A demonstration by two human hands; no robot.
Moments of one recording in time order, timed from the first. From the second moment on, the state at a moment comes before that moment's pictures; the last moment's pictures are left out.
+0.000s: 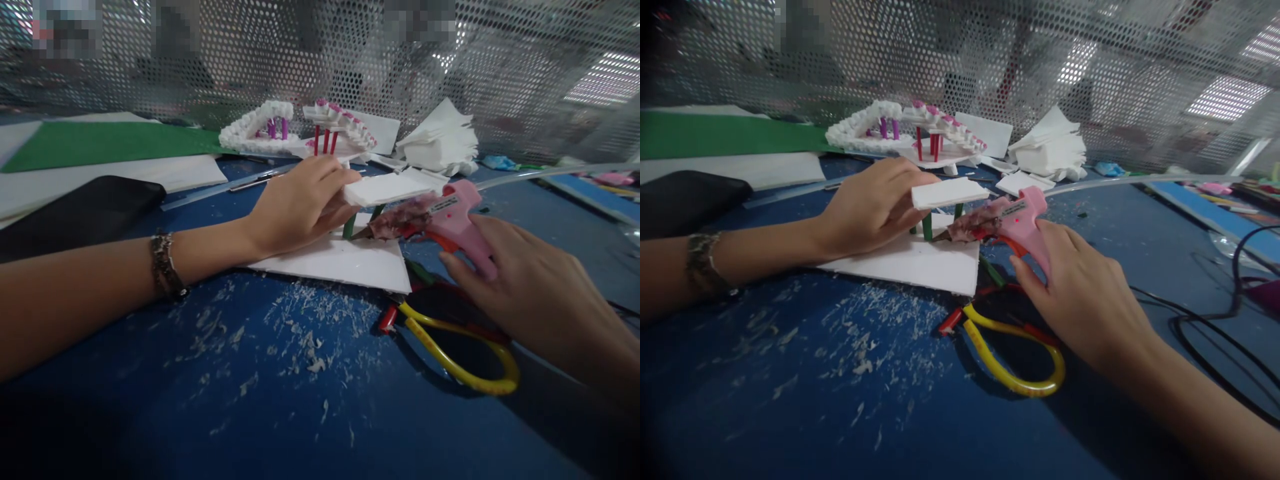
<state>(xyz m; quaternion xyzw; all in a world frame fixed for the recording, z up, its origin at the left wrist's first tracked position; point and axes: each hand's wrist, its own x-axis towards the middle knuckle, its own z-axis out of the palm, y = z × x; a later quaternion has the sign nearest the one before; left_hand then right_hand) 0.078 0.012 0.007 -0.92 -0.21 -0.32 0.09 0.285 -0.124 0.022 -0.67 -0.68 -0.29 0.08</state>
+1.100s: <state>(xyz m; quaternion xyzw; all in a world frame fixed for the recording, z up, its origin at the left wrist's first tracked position) 0.070 0.021 0.033 -0.95 -0.15 -0.25 0.11 0.292 -0.129 0.036 -0.75 -0.62 -0.19 0.12</state>
